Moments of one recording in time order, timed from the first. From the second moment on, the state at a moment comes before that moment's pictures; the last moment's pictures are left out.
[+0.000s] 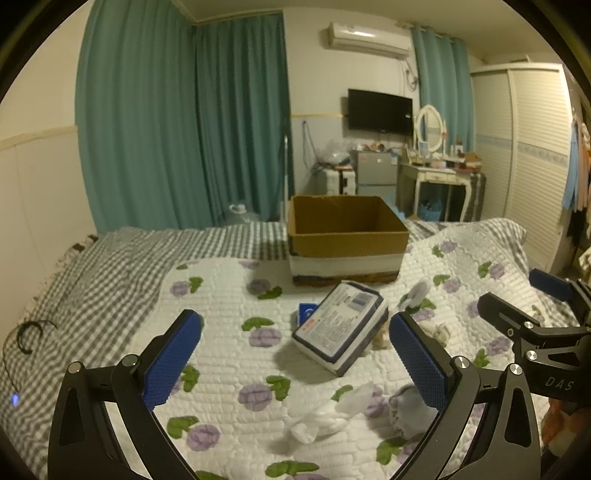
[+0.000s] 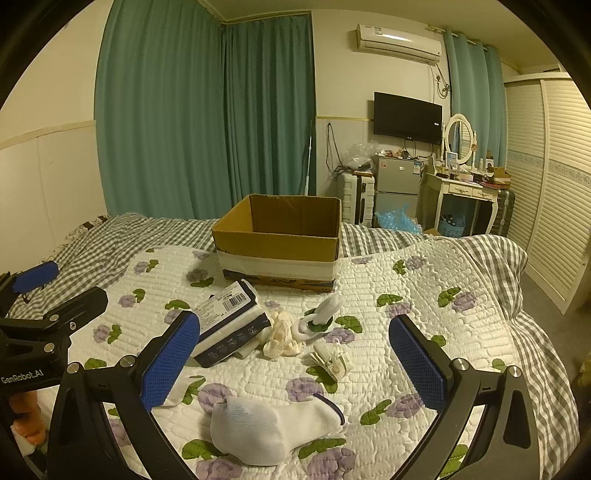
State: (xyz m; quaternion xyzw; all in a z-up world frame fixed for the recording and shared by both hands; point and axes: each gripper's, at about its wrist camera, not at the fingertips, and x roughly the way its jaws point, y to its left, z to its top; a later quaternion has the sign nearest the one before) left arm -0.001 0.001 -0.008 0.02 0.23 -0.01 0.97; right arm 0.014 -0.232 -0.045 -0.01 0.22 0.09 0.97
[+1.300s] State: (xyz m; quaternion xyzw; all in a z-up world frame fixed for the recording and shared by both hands) left arm -0.009 0.042 -0.060 0.00 0.30 -0.05 0.95; right arm 0.004 -0.186 -0.121 -0.01 0.38 0.14 0.91
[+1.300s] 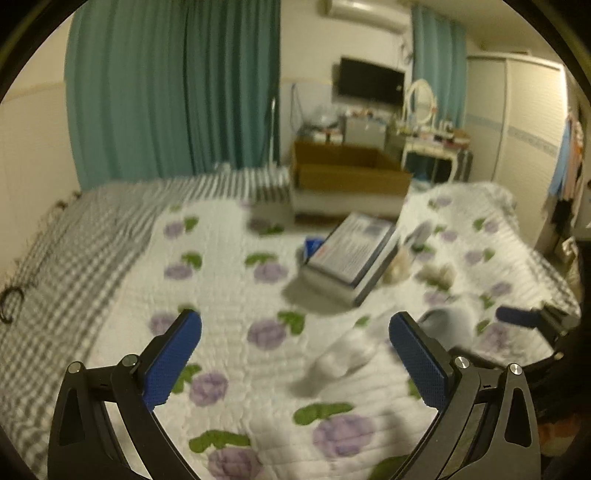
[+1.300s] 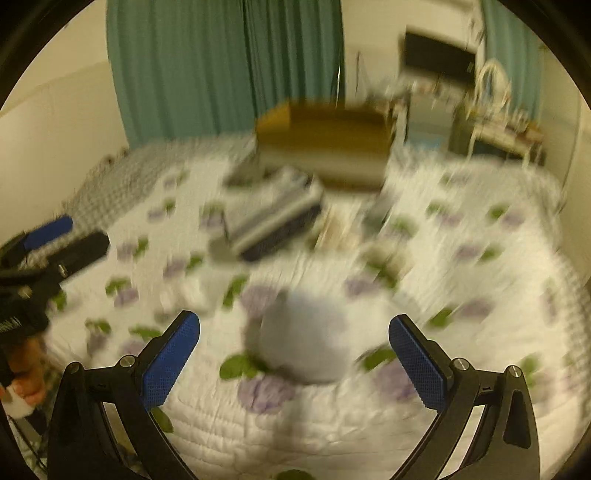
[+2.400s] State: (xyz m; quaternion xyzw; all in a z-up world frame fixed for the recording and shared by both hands) left arm 0.033 -0.004 -0.097 0.01 0.40 -0.19 0.90; right arm 0.026 -0.214 -0.119 0.04 0.39 0.07 0.92
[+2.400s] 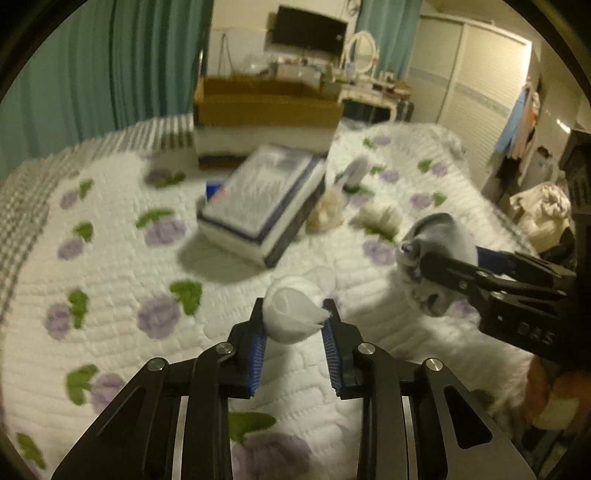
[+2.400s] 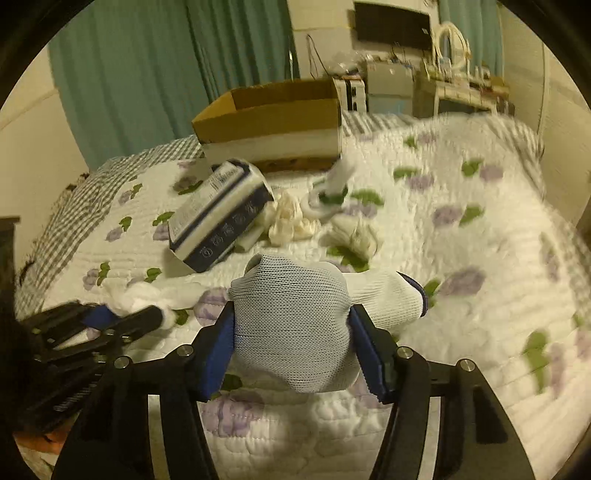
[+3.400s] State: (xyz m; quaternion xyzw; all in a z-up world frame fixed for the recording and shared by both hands) left arm 0.303 -0.046 -0.006 0.08 0.28 -0.10 0.95; right arm 0.352 -0.199 -0.012 0.02 0.32 0.15 0.93
